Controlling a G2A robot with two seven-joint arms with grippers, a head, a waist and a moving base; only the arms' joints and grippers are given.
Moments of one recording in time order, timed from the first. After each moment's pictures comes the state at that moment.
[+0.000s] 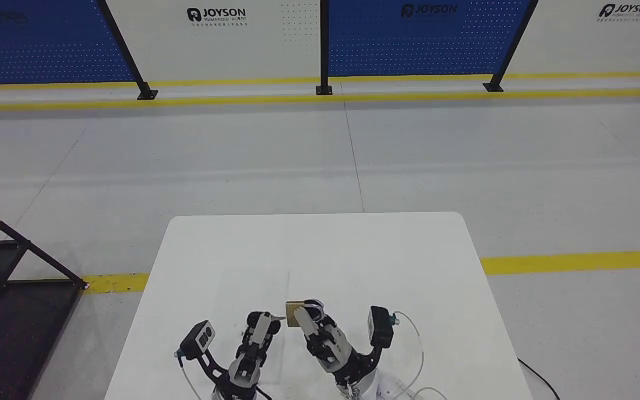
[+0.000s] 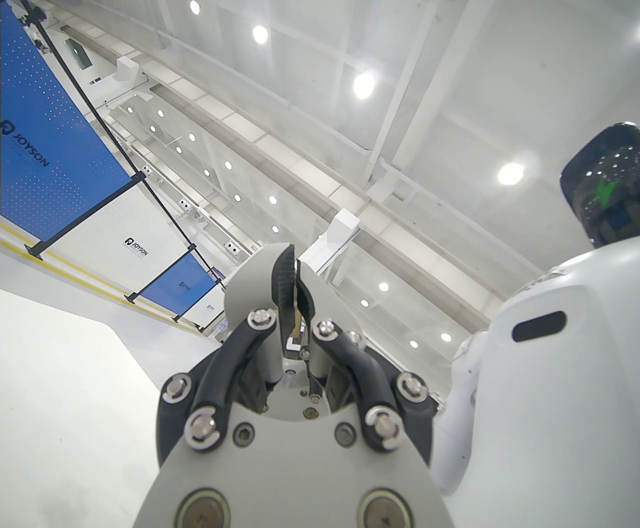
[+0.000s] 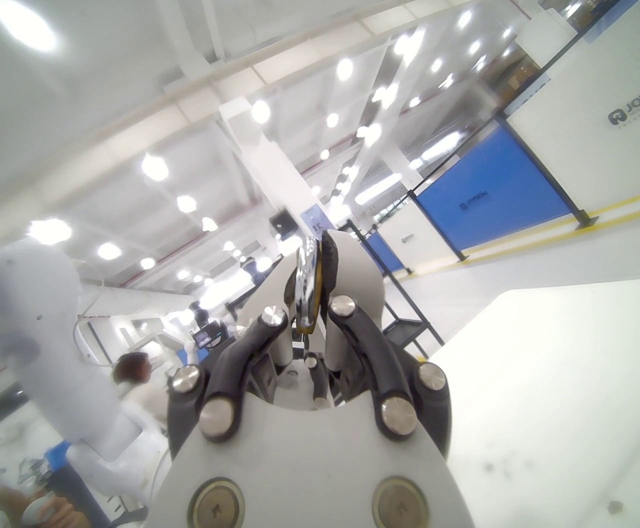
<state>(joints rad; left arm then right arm) 1.94 -1.12 -1.06 -1.69 0.68 -1.01 0.81 -1.64 -1.33 0.76 -1.57 -0.85 -0.71 -0.66</state>
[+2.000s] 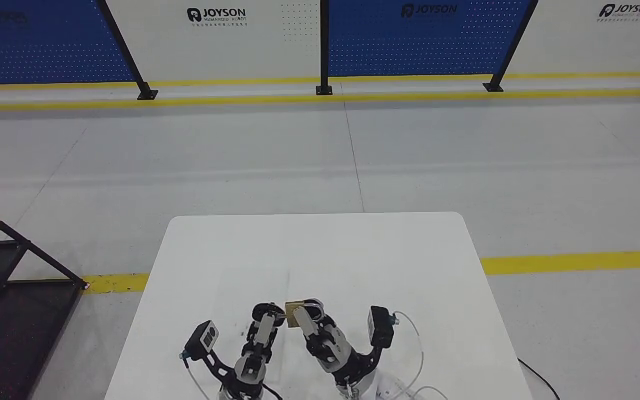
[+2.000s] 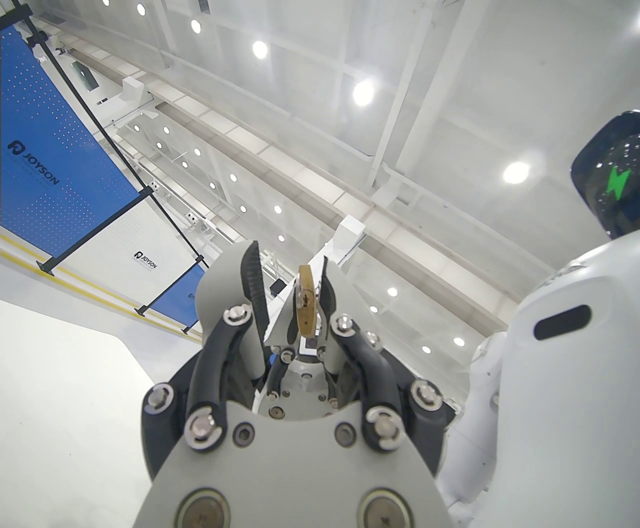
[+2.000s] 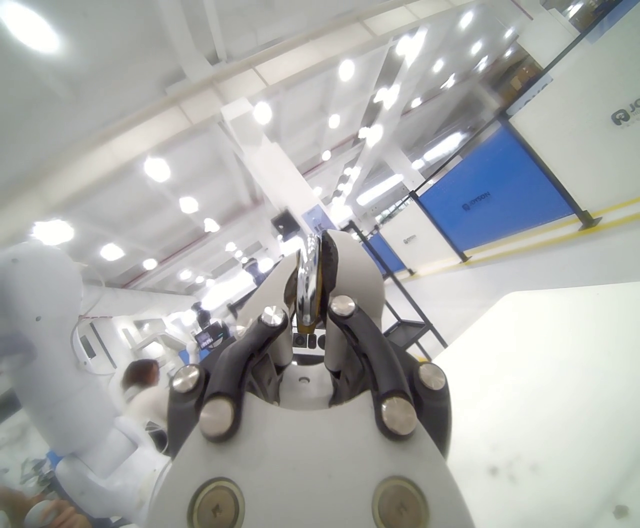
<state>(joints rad) 1.94 -1.22 -1.11 -1.66 0.74 -1.01 0.81 -1.62 -1.31 0.73 -1.58 -0.83 -0.69 -0.68</state>
